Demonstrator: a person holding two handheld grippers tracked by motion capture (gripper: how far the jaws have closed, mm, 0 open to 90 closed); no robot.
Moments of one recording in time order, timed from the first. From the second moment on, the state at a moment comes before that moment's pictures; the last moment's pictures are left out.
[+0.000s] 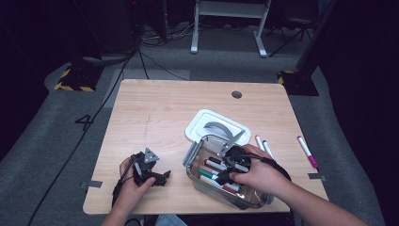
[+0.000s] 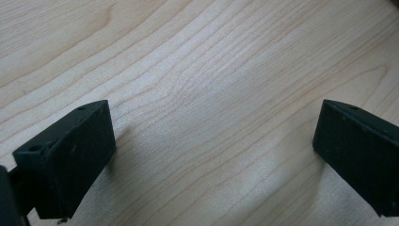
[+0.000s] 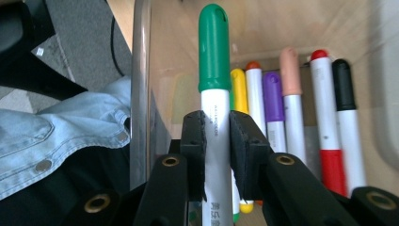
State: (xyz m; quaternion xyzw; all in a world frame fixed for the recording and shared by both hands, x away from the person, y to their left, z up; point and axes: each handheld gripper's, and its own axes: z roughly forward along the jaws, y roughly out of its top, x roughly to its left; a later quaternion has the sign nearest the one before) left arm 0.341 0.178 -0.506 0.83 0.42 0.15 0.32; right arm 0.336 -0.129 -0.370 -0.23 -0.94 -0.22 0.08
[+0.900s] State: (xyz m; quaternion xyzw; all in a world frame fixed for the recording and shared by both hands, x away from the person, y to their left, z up) left arm 0.340 0.178 -0.506 0.83 0.42 0.15 0.32; right arm 0.347 -0.118 -0.428 -0.25 -0.95 -0.17 0.13
